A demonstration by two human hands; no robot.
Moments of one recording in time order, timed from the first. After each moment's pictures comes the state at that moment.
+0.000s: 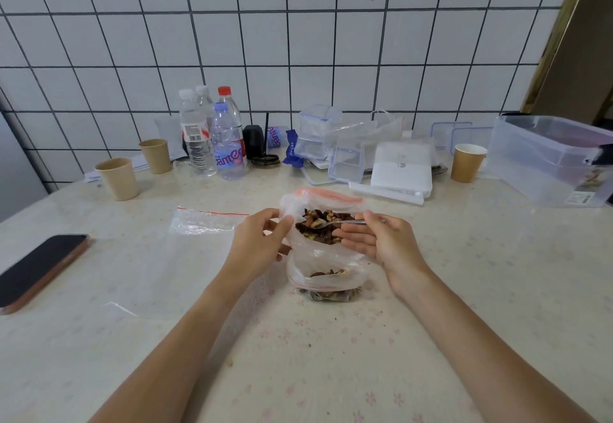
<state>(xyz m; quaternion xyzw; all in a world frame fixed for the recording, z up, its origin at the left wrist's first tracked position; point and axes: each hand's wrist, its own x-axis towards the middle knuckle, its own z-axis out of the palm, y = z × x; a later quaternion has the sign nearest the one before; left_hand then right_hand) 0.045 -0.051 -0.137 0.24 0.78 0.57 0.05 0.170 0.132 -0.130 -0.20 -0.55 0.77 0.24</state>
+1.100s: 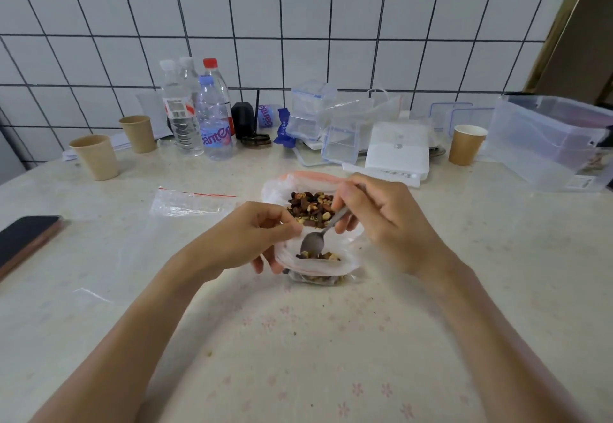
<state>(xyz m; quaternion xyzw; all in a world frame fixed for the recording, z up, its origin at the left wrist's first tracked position) 0.068 -0.069 -0.104 0.36 0.78 0.45 0.23 0.208 0.117 -0.084 0.08 -0.85 0.44 0.28</state>
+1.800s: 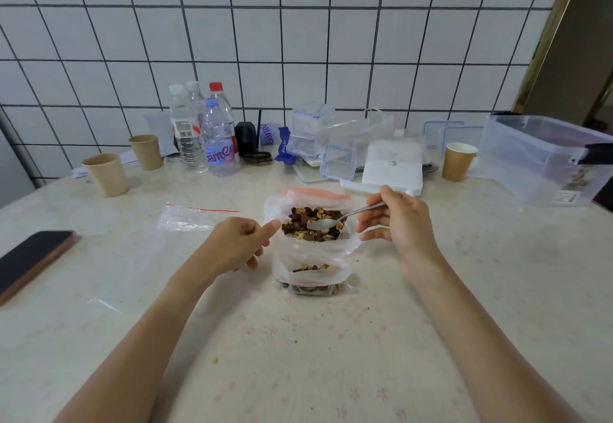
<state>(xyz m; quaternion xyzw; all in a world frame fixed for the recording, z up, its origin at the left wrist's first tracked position) 0.032 -0.072 -0.128 0.22 0.88 0.41 0.11 0.186 0.152 -0.103 -0.19 -0.63 0.69 0.31</state>
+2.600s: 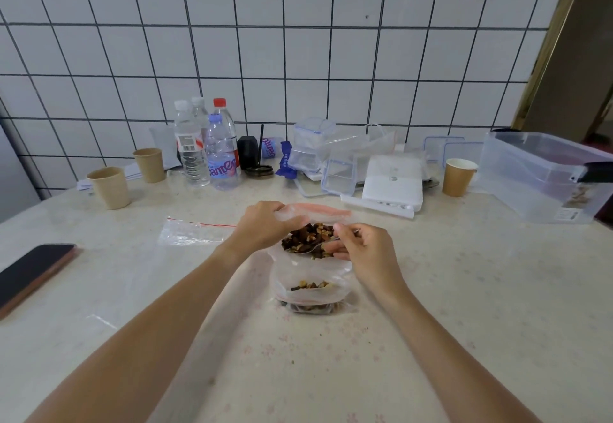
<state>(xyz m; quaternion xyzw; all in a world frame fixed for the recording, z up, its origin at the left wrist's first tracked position) -0.017 -0.003 -0.120 0.30 0.90 0.31 0.02 0.160 0.133 -0.136 -0.15 -0.77 0.53 0.31</state>
